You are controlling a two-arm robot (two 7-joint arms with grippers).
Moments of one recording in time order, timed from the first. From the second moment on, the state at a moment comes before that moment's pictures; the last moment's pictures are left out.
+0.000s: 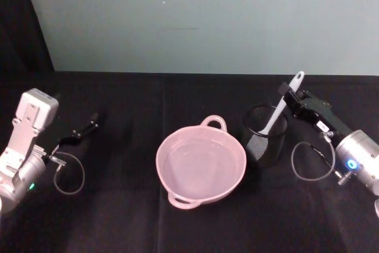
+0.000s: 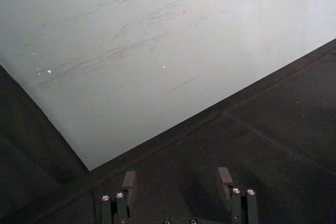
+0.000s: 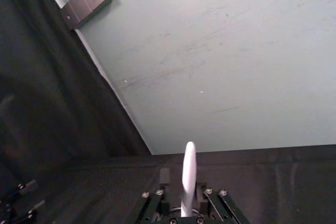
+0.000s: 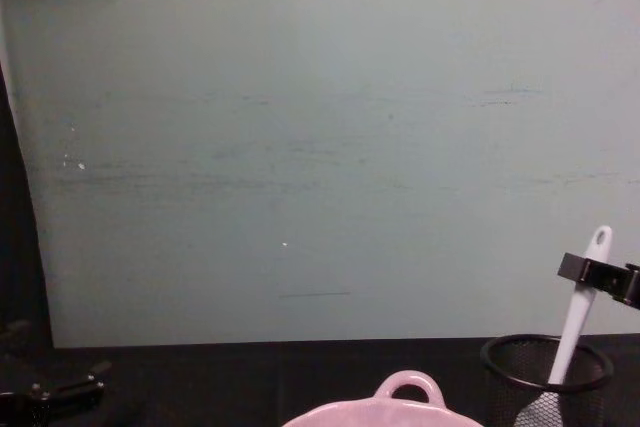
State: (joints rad) left arm -0.20 0.60 0.45 -1.41 -0.25 -0.12 0.03; right arm 0.24 0.41 -0.24 -1.36 0.82 0.01 0.41
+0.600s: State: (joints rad) left arm -0.20 0.60 0.45 -1.41 -0.25 -0.12 0.03; right arm 0.24 0.41 -0.23 -1.32 0.82 0.01 0.40
